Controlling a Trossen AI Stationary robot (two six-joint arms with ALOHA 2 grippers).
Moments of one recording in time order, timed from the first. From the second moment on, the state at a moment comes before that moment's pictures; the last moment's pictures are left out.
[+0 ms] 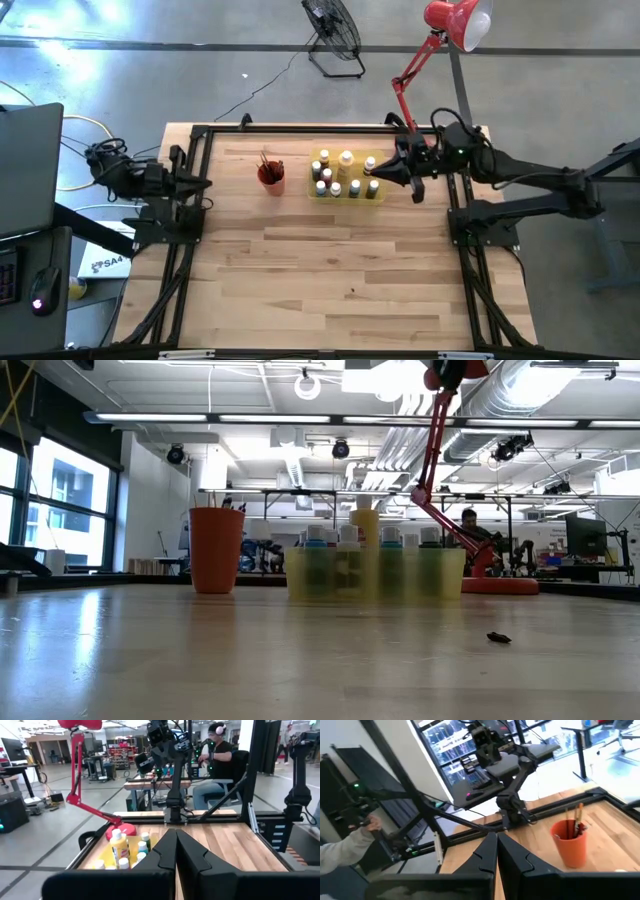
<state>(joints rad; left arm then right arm) -0.65 0.15 0.74 -0.53 -0.74 0.05 -0.25 0.96 0.94 -0.05 -0.37 0.37</state>
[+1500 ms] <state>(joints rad) -0.65 0.25 0.52 -0.09 -0.50 0.13 -0.37 0.97 0.94 0.00 -0.53 0.42</state>
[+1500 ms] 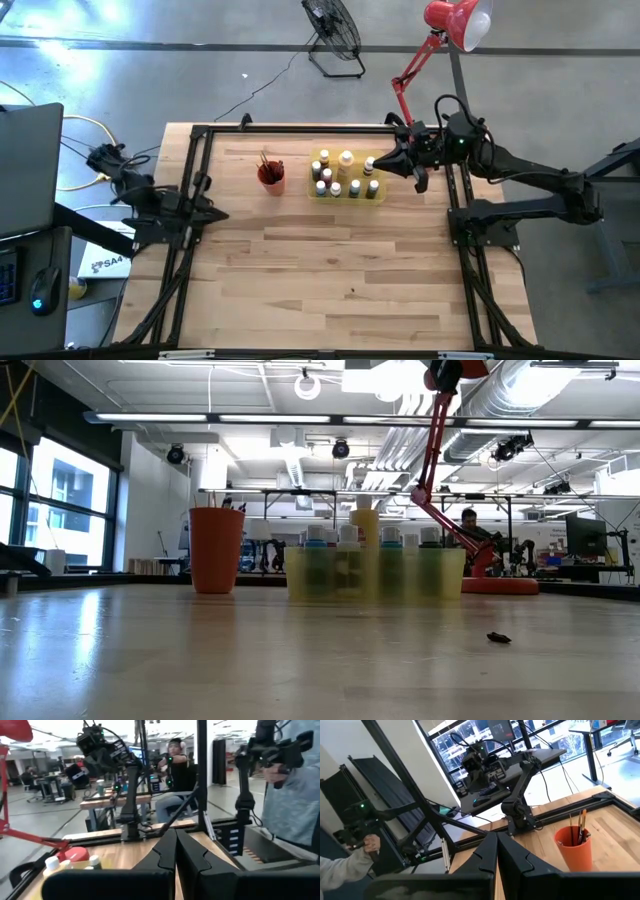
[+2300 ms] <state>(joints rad) -0.33 0.83 0.52 0.46 -0.12 -0.03 -0.37 0.97 0.94 0.02 -0.56 0.42</state>
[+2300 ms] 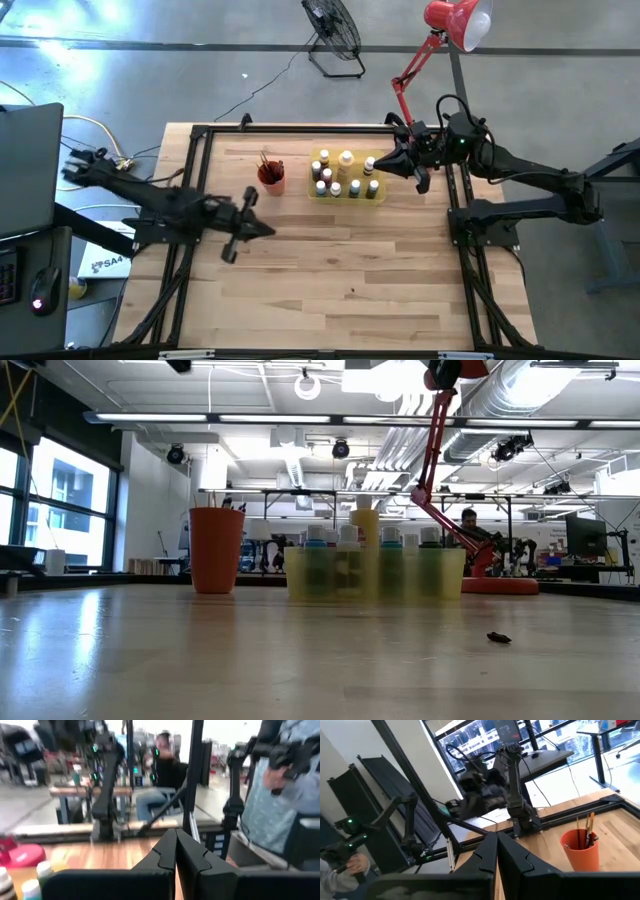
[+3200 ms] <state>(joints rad) -0.16 0.12 0.52 -0.18 -0.06 0.10 -0.37 0.97 0.94 0.01 -0.58 0.43</state>
